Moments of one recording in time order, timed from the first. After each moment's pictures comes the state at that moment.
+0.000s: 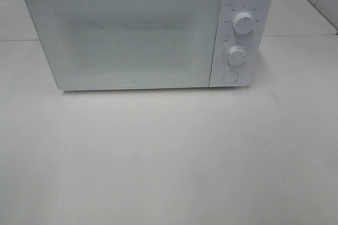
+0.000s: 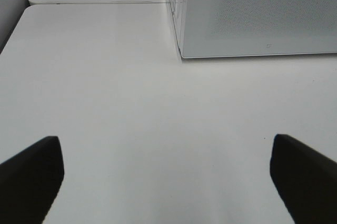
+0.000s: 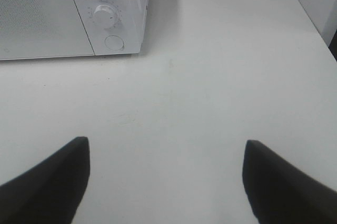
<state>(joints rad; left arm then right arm) 0.02 0.00 -0.50 -0.12 1.04 0.09 0.09 0.00 -0.50 -0.07 1.01 0.15</state>
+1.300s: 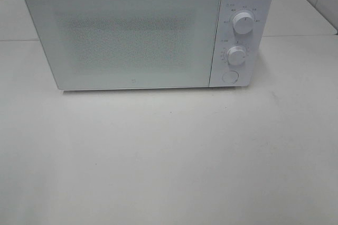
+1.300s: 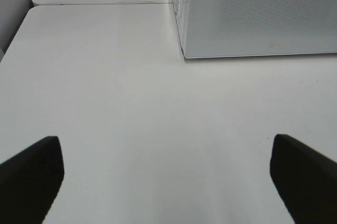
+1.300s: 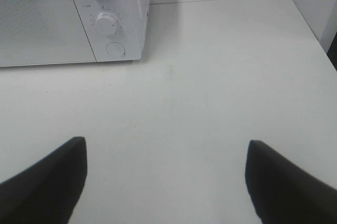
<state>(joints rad) 0.02 0.00 -0.50 -0.12 1.04 0.09 0.09 0.07 -0.55 -0.07 0.99 0.15</state>
